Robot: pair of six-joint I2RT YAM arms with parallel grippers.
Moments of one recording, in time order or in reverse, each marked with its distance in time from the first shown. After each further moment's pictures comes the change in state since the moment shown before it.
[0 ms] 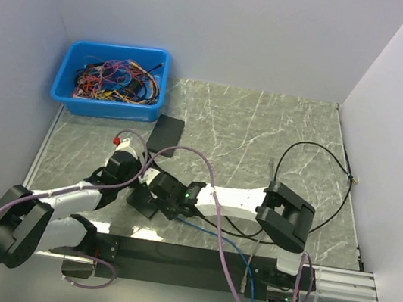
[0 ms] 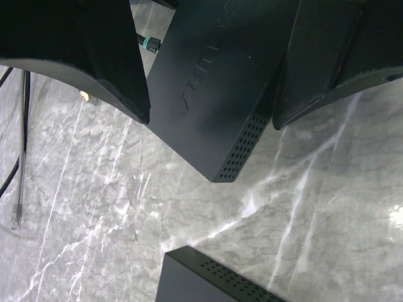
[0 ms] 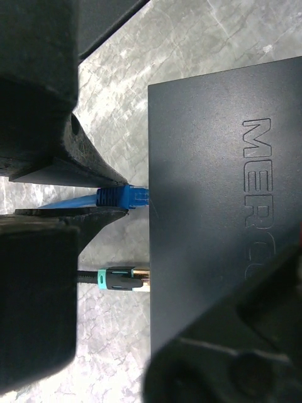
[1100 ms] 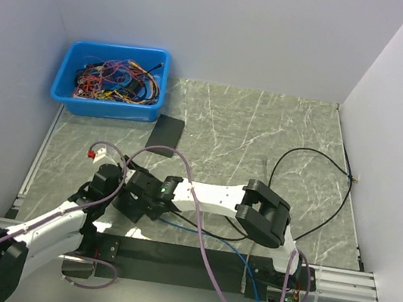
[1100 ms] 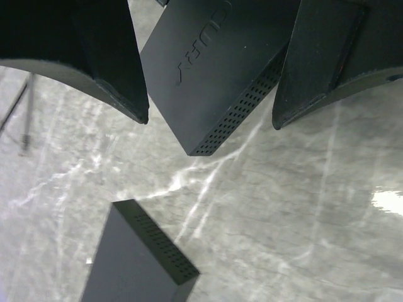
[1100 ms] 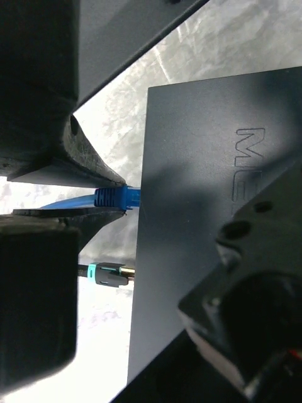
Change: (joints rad) left arm 0.019 -0.329 -0.172 -0.093 -0.228 -0.152; right arm 0.050 0.194 0.335 -0.247 -0.036 0.015
